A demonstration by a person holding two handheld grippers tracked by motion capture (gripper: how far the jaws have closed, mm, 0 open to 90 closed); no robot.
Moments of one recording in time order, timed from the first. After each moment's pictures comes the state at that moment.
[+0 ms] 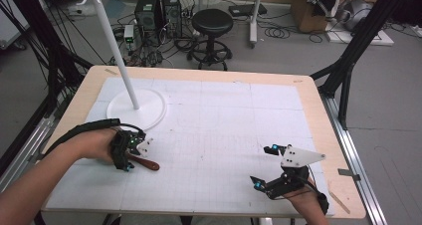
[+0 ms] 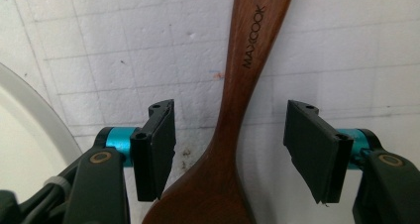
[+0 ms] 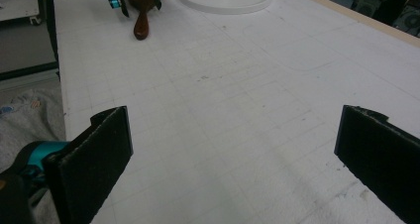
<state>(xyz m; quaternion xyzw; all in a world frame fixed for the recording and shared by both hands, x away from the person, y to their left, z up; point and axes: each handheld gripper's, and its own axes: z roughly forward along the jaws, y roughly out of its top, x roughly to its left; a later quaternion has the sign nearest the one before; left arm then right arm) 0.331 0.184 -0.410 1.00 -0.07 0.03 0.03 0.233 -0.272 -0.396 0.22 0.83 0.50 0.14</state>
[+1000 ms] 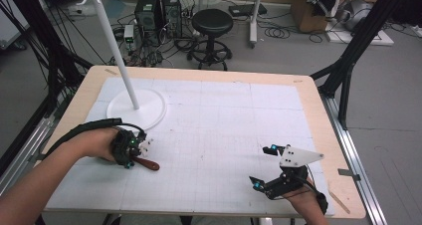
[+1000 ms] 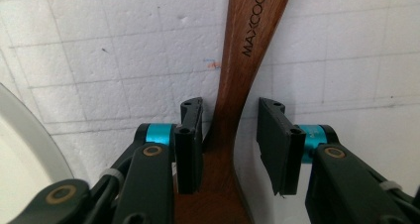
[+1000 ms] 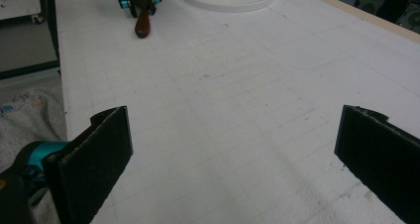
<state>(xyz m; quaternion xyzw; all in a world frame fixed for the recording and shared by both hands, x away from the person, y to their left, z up) 0.337 0.184 -0.415 1.00 -0.07 0.00 0.01 0.234 -0.270 -0.397 0.22 0.83 0.50 0.14</state>
